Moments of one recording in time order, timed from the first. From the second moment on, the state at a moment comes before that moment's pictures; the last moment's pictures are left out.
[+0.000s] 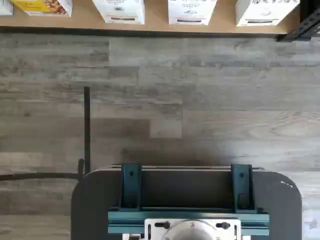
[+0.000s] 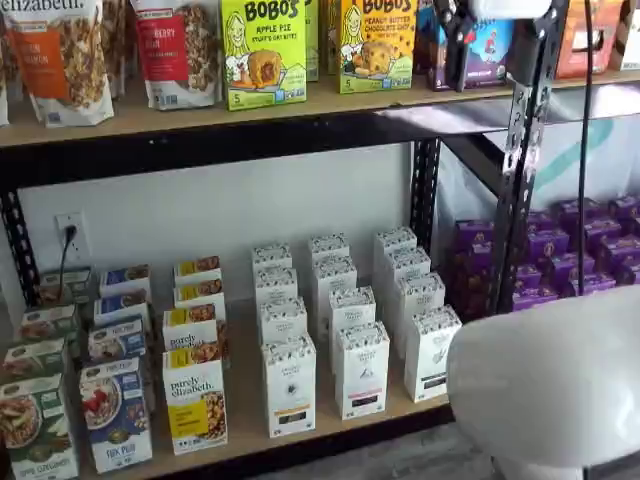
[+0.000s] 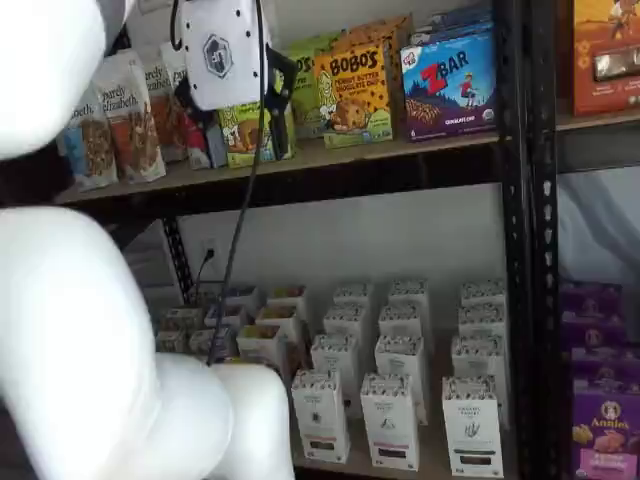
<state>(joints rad) 0.01 -0.84 -1.15 0.04 2.00 0.03</state>
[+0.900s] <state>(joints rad) 0.04 -0.87 -1.07 0.07 1.90 0.07</state>
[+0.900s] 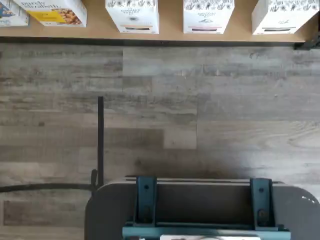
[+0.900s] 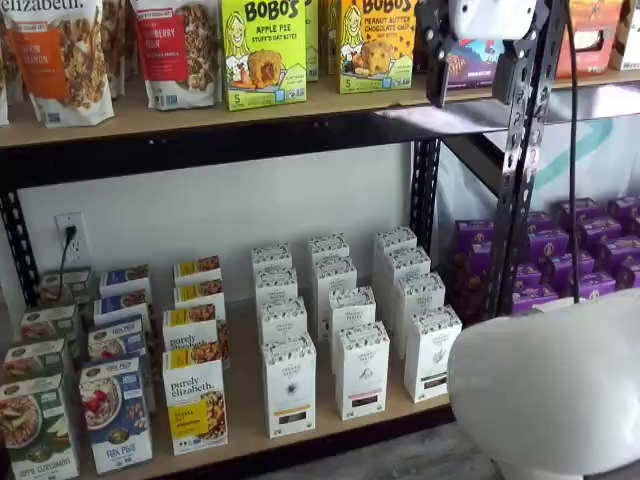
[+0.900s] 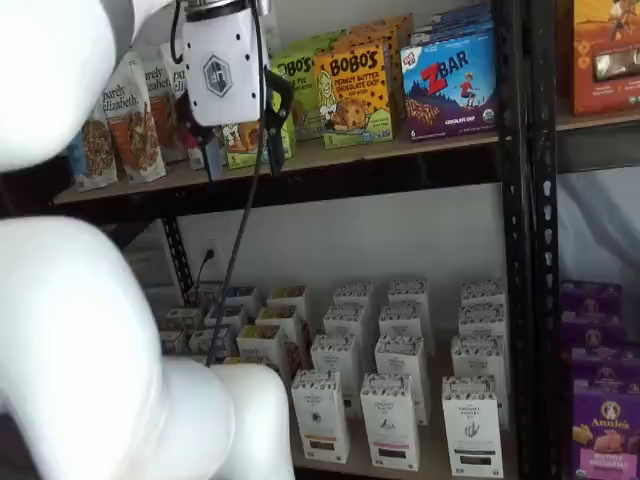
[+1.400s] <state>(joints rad) 0.11 -0.89 -0.95 0.05 1.80 0.13</state>
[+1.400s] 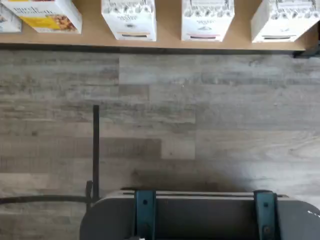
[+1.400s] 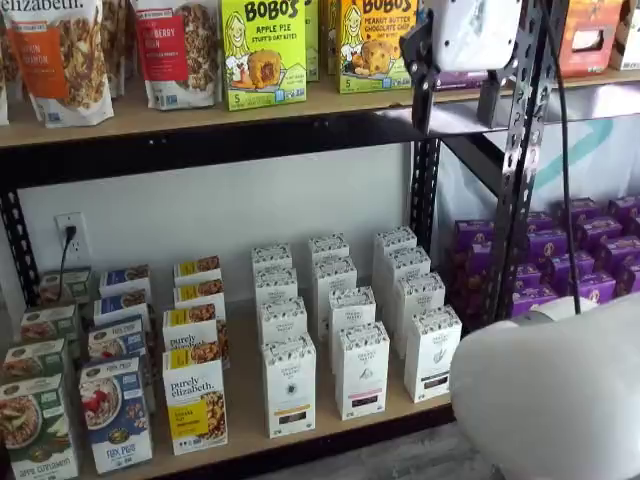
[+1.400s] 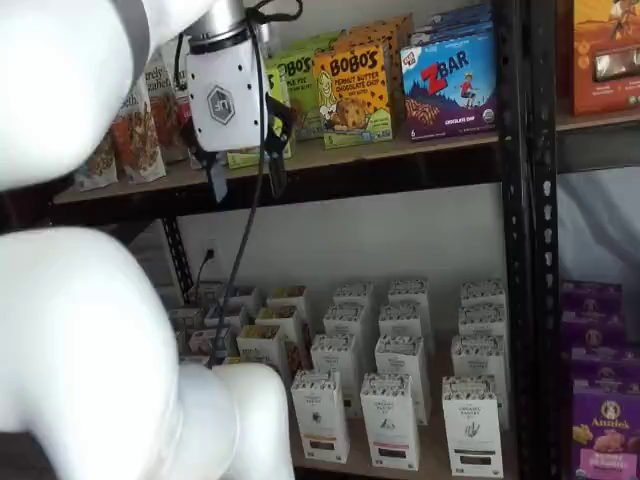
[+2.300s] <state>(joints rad) 0.24 -0.89 -0.70 0.01 1.47 0.24</state>
